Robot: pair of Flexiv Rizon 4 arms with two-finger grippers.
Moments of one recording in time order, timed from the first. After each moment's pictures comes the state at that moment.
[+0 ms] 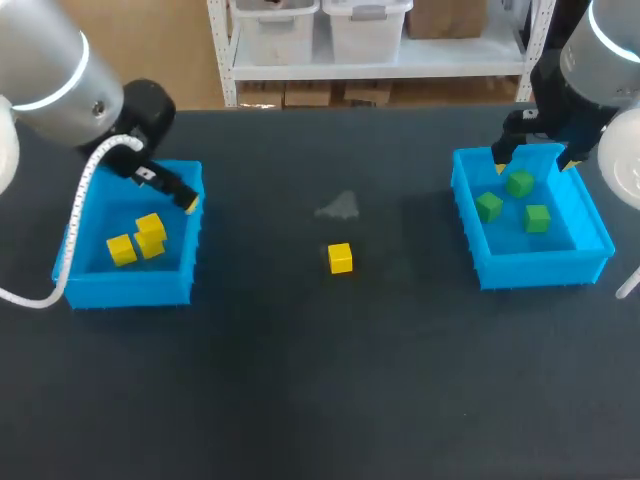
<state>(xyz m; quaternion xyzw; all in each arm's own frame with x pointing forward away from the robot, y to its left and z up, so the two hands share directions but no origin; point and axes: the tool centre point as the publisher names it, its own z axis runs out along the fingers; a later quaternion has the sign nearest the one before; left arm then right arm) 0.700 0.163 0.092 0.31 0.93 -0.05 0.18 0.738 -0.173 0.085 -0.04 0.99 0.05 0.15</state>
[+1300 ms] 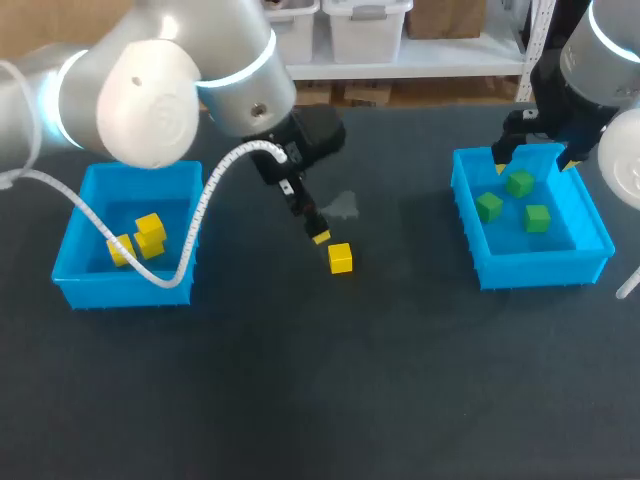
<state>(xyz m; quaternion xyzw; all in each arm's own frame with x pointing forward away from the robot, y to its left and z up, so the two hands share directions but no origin) 0.672 -0.021 0.063 0.57 0.81 -0.09 0.10 0.738 -0.173 0.085 -0.04 0.99 0.05 0.15</state>
